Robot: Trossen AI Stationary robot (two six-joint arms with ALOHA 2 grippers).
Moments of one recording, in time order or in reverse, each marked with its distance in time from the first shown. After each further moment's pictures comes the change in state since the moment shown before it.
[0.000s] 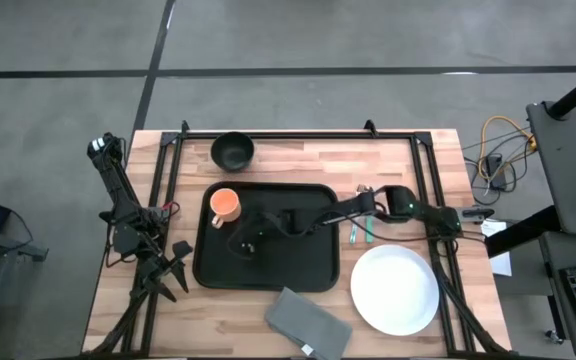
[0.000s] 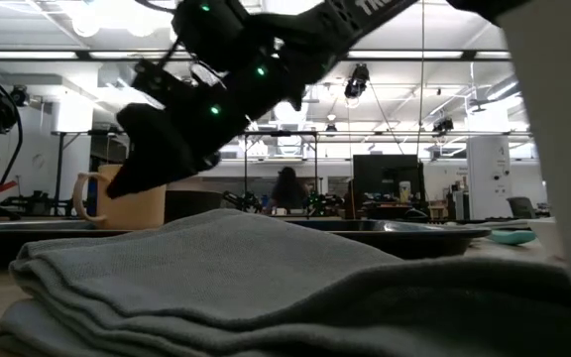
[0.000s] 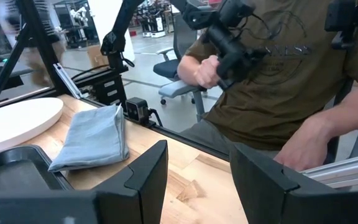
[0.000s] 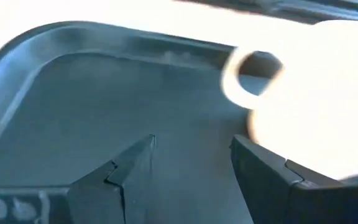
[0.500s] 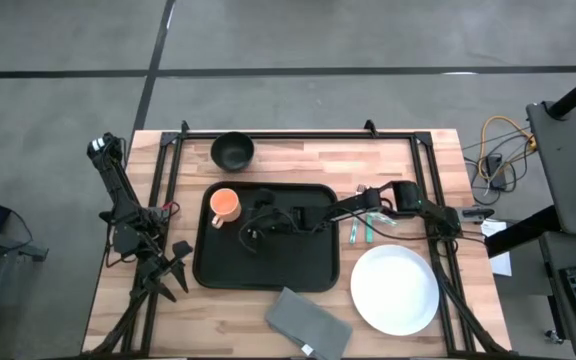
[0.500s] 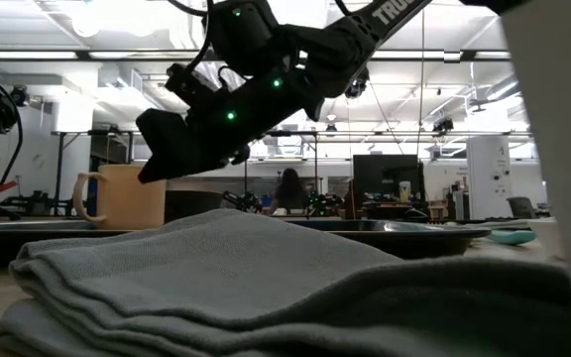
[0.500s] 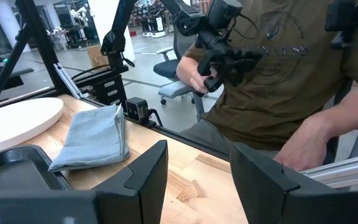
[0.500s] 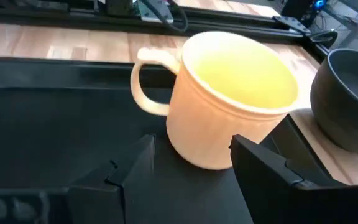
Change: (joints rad) left arm 0.000 0.000 0.000 0.000 0.000 0.000; right arm -0.017 -0.064 -0.171 0.239 0.203 0.052
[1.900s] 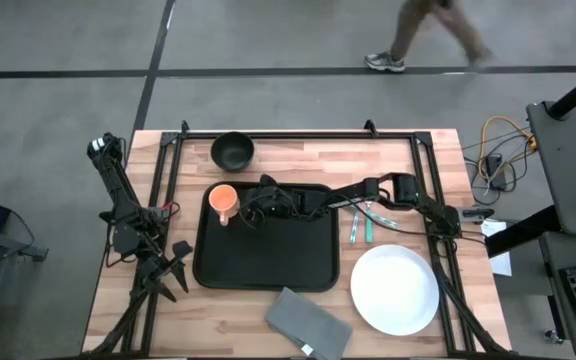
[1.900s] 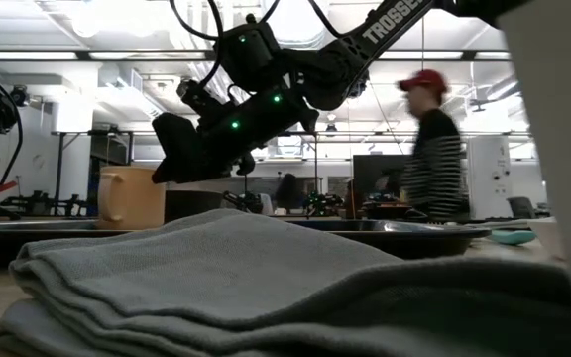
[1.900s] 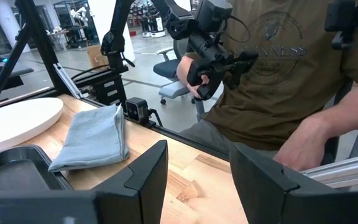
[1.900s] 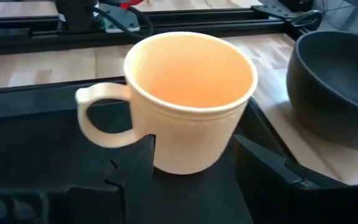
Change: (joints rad) left arm 0.000 0.000 0.000 0.000 0.000 0.000; right arm -0.094 0.003 0.002 0.027 -0.093 0.088
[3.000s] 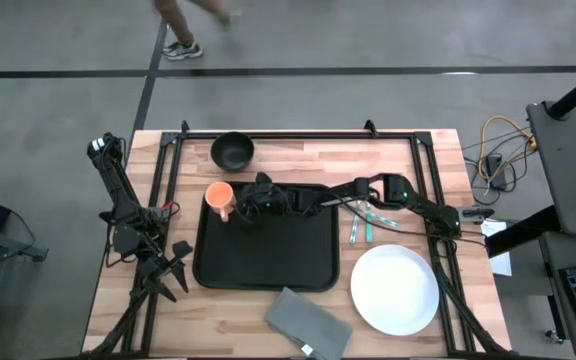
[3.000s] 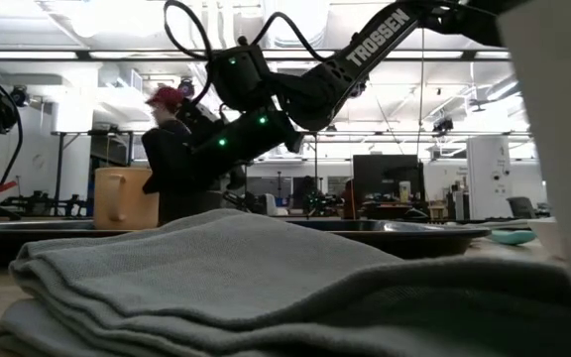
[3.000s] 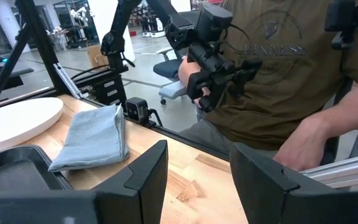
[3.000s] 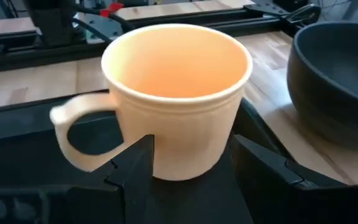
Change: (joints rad) left arm 0.000 0.000 0.000 0.000 0.000 0.000; right arm -0.036 0.102 0.087 0.060 -0.018 0.045
